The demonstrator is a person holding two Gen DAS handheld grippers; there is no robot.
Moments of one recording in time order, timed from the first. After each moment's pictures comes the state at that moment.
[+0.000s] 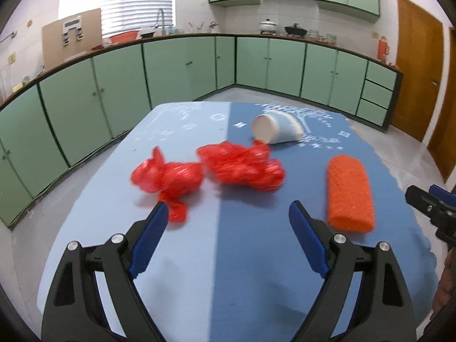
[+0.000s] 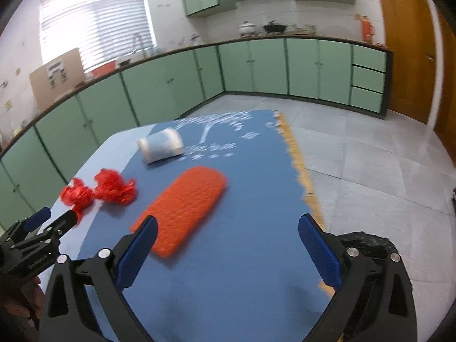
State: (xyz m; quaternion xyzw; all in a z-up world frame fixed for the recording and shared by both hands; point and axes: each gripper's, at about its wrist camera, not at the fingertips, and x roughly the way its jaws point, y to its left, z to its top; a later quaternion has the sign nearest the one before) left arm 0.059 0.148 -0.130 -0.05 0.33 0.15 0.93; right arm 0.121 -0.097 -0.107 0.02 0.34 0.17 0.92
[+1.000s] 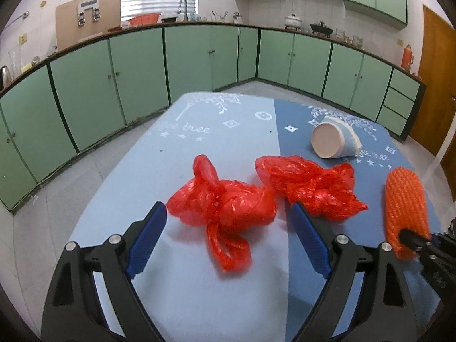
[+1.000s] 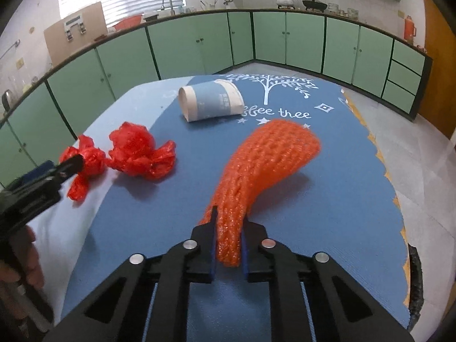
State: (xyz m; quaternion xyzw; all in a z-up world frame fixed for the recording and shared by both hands) left arm 0.106 0.223 -0.148 -0.08 0.35 0.18 0.92; right arm 0.149 -0.008 -0.144 -0.04 0.41 0.22 0.89
